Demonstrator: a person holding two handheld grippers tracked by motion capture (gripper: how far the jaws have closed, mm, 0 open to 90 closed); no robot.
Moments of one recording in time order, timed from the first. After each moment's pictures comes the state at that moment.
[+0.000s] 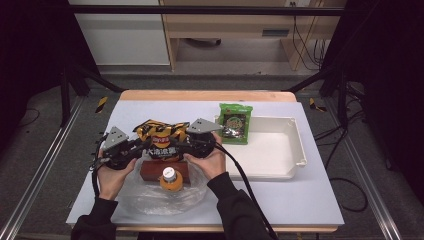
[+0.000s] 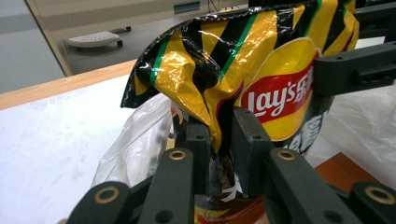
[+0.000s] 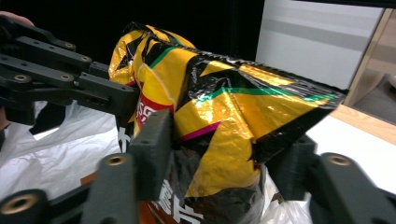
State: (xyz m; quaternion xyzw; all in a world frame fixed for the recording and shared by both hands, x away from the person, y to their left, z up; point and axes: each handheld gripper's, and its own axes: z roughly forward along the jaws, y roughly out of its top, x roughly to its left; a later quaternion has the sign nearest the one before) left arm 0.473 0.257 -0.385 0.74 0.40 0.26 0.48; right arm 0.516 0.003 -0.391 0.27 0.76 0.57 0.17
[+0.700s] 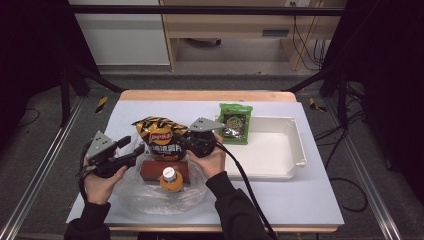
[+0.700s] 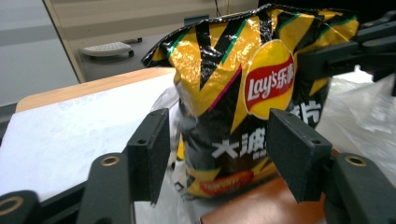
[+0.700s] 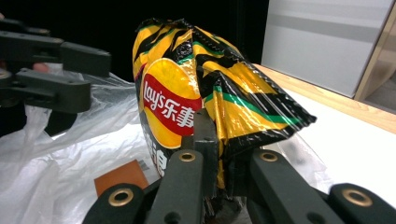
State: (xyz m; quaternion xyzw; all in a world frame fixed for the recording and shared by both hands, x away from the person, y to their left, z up) left arm 0.446 0.277 -0.374 0.72 0.41 0.28 0.49; right arm 0.515 0.000 -0.386 0.28 0.76 0.57 0.15
